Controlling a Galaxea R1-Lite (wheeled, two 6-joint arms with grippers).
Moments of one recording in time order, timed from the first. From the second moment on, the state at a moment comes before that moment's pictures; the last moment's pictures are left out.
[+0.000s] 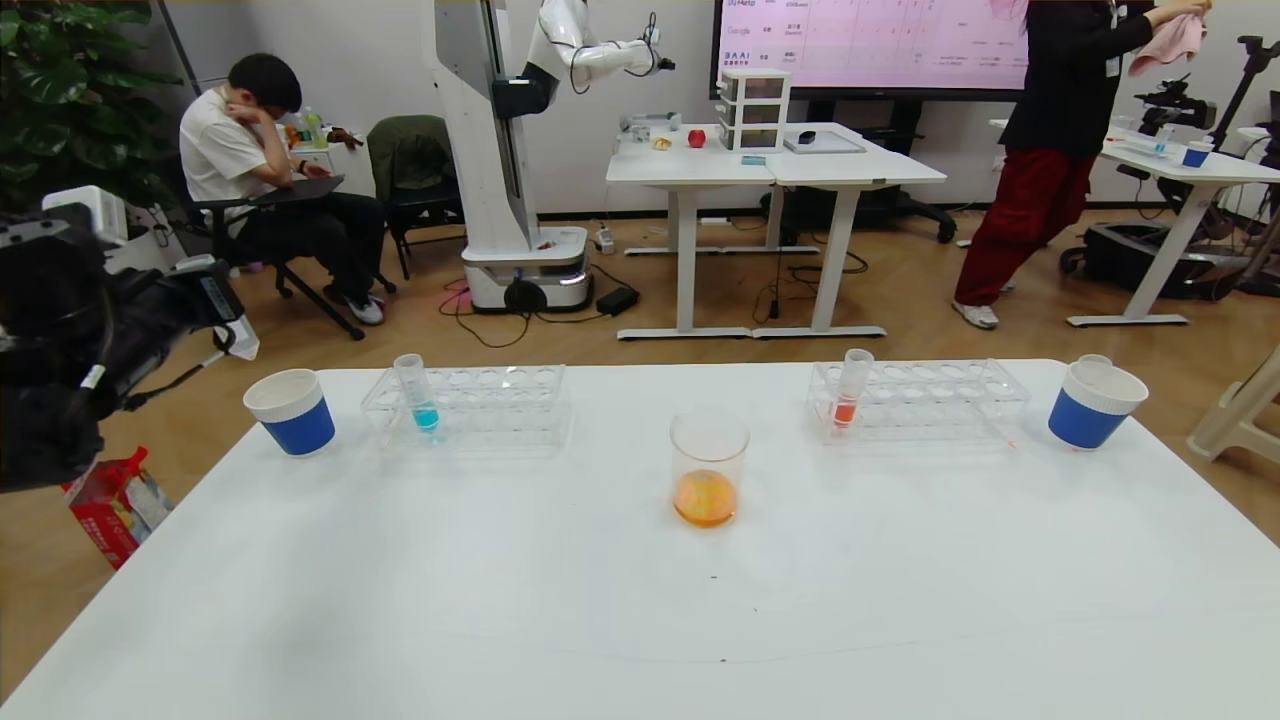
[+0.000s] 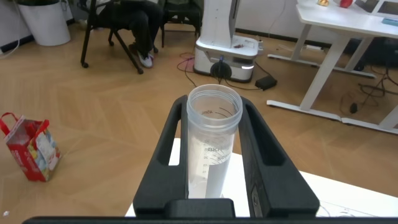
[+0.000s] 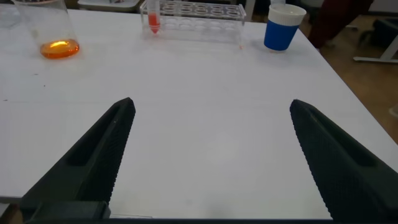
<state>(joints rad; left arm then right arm) 0.27 1.93 -1.03 -0.96 0.03 -0.09 0.01 0.00 0.00 0.01 0.01 -0.03</state>
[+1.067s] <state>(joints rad) 0.27 2.26 -1.01 -1.30 0.04 -0.08 0.01 0.00 0.00 0.01 0.01 -0.03</state>
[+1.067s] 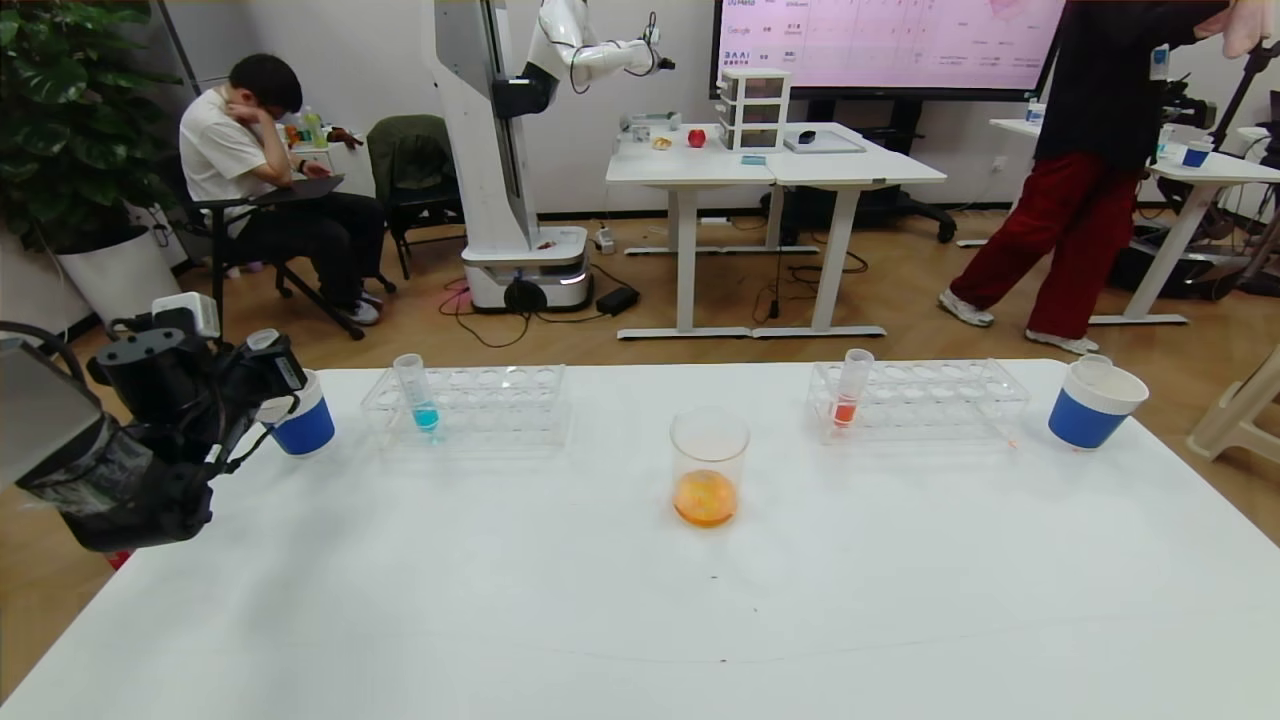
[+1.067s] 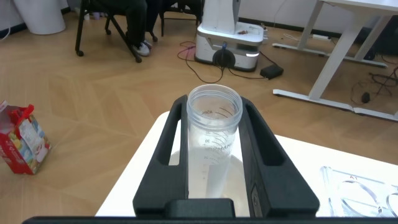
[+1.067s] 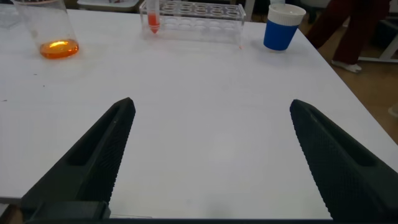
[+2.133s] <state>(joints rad) -0.01 2.05 -1.01 -1.14 0.06 -0.08 0.01 0.00 0.00 0.01 0.01 -0.03</state>
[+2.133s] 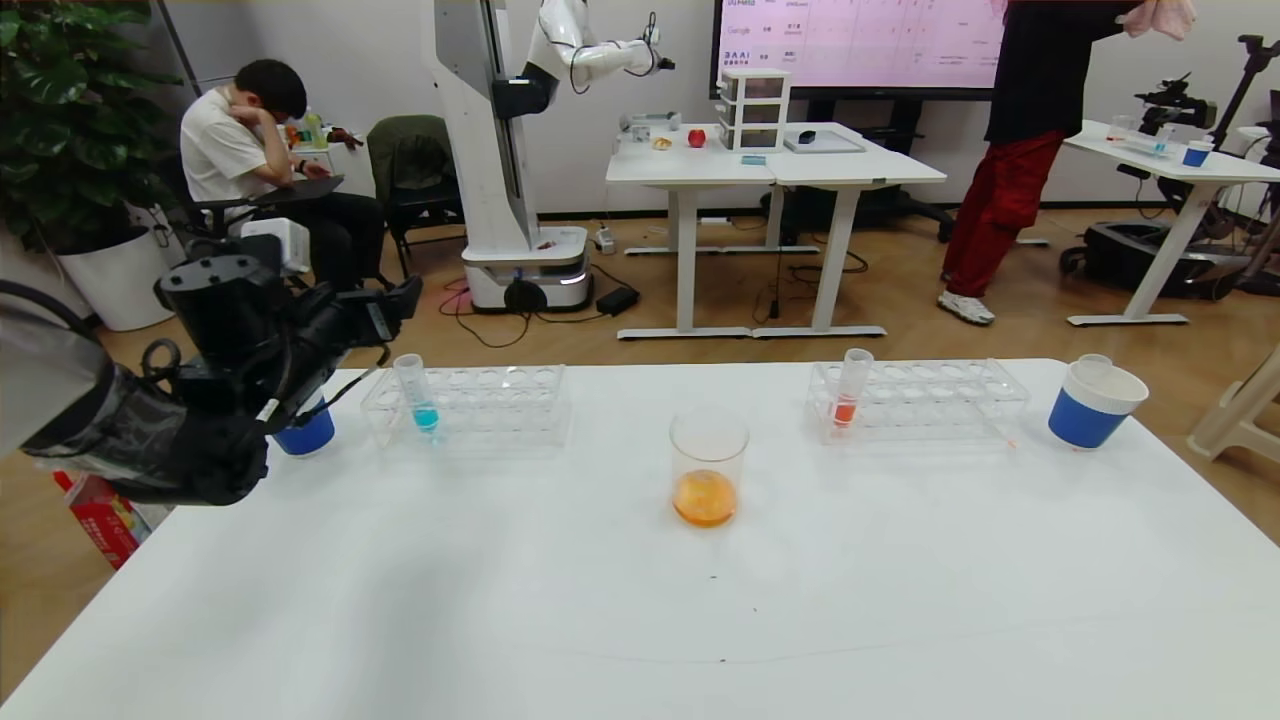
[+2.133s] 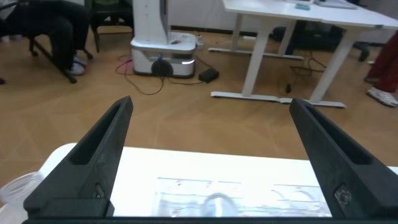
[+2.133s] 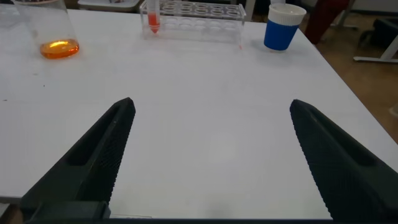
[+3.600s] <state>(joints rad) -0.02 0.71 -0.74 -0.19 0.13 0.14 0.01 0.00 0.00 0.01 0.01 -0.03</state>
